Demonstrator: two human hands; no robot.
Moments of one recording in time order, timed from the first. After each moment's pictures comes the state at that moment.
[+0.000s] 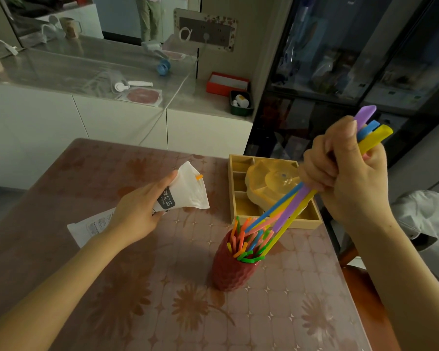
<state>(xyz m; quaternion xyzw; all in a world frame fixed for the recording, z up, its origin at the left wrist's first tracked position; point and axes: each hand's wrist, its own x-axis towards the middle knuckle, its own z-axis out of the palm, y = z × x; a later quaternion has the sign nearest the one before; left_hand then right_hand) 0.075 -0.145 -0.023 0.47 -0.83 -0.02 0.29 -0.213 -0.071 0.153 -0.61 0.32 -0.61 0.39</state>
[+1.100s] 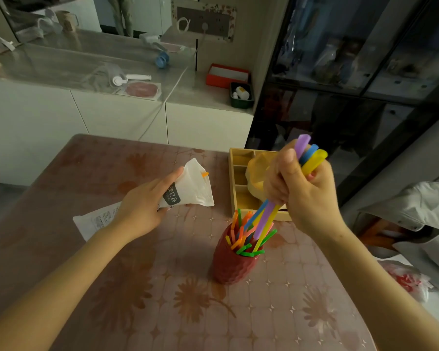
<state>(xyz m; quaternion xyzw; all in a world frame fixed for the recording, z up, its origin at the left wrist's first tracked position) 0.063 -0.147 -0.024 0.48 -0.84 -0.03 0.26 -0.193 -0.075 0.109 -0.63 0.37 -0.57 0.38</state>
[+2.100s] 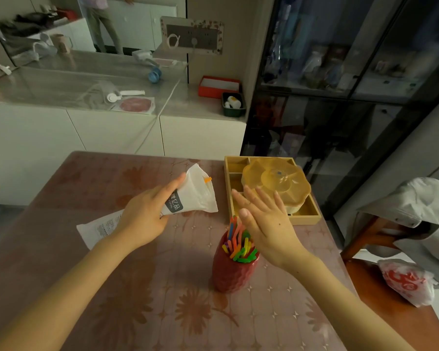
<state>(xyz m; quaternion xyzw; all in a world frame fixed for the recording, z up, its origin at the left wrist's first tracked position) 0.051 -0.144 -0.003 0.45 -0.85 -0.04 0.28 -0.208 -0.072 0.023 -0.77 0.61 -0.17 0.09</state>
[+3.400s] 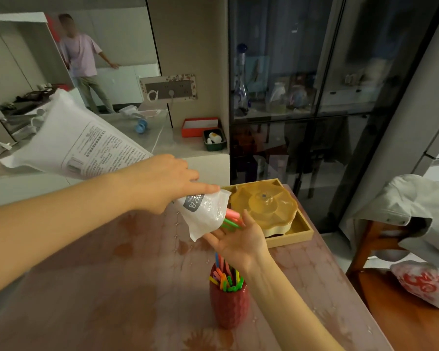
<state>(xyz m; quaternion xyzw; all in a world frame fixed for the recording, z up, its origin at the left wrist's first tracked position) -0.030 -0.173 0.183 0.16 -0.93 0.29 -0.12 -0.181 -0.093 0.047 0.04 0.22 -0.60 0.77</state>
